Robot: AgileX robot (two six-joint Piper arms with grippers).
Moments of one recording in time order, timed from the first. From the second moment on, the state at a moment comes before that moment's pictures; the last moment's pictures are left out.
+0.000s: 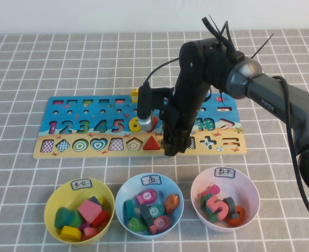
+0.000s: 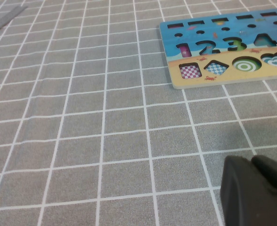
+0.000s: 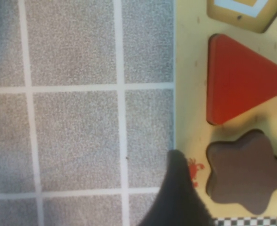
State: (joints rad) right arm 0.58 2.37 -2.13 0.20 1.22 -1.02; left arm -0.08 -0.01 0.03 0.07 0.37 0.00
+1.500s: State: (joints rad) right arm 0.57 2.37 -2.14 0.19 1.20 -1.02; left arm -0.08 -0.01 0.03 0.07 0.37 0.00
